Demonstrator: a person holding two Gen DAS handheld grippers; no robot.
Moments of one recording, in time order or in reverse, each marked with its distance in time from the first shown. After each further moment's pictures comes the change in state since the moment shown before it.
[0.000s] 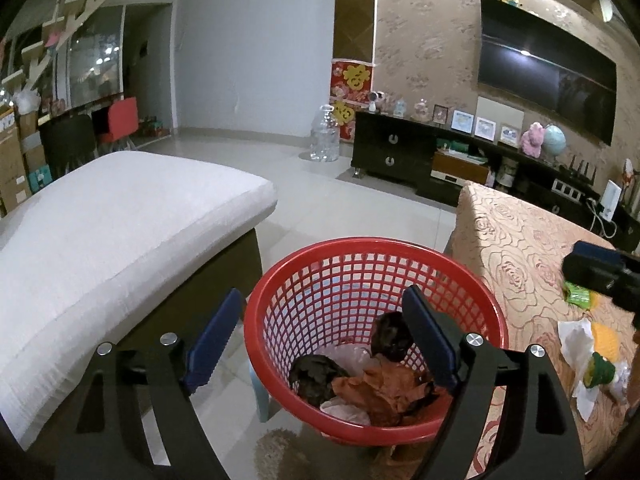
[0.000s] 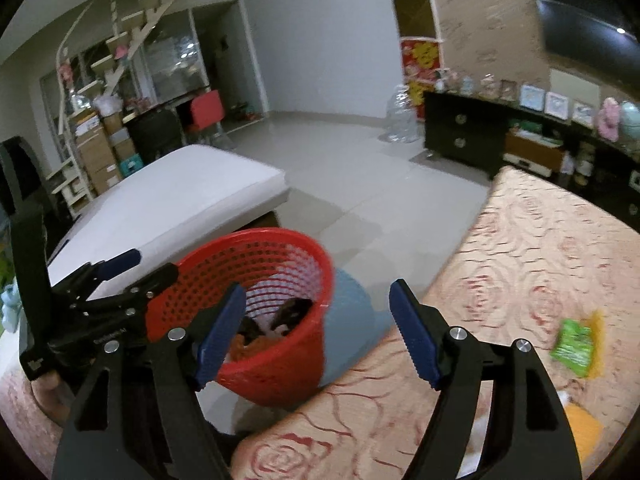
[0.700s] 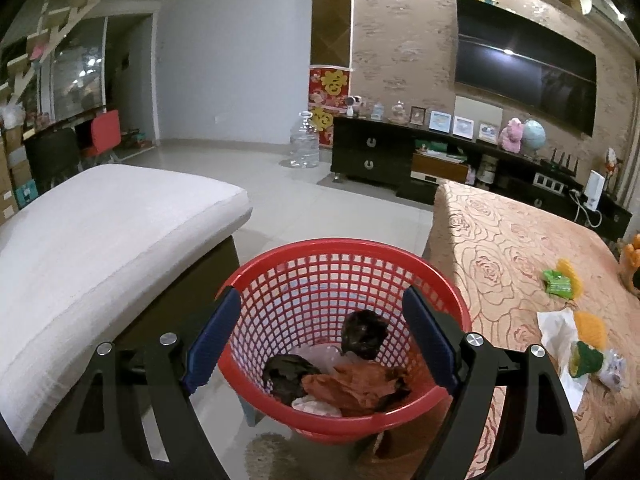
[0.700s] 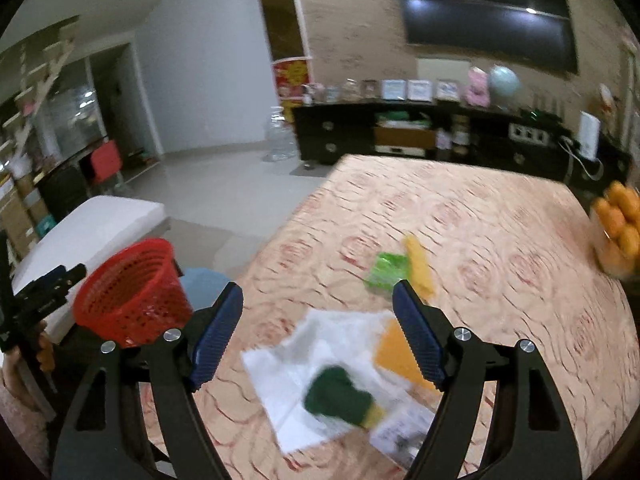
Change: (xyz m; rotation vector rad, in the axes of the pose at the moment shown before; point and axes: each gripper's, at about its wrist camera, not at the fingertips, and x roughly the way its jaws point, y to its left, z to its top) left arm -0.010 -0.023 -0.004 0.045 -0.022 -0.060; right arm -0.120 -0.110 -0.078 0.236 -0.088 -0.351
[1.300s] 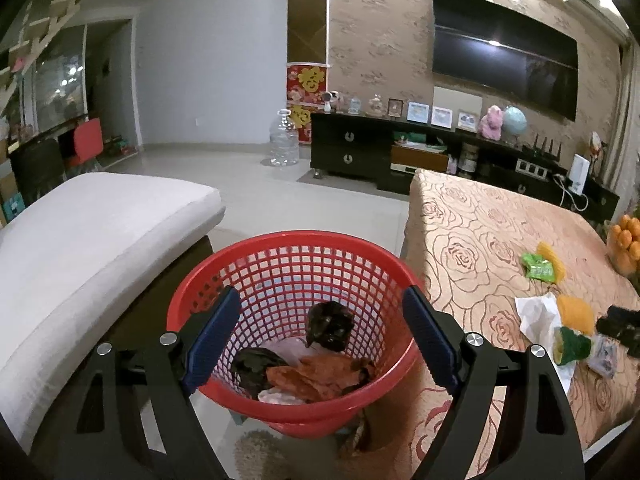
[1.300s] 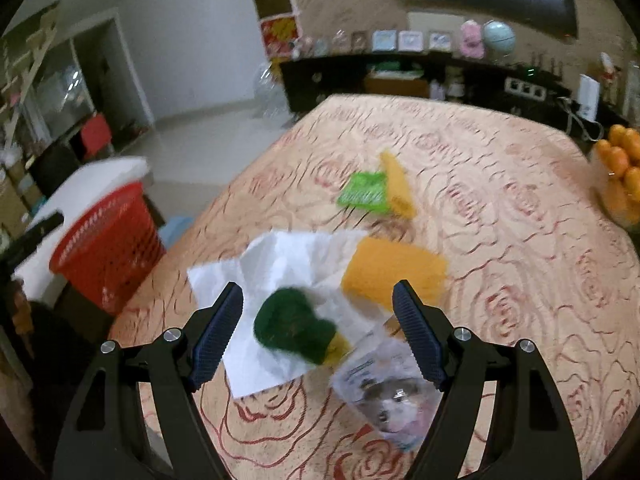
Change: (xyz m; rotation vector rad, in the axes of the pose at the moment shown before) left arm -0.002 -0.032 -0.008 0.055 0.013 -0.044; right arm 0.033 -0.022 -0.053 -0.007 0.178 0.018
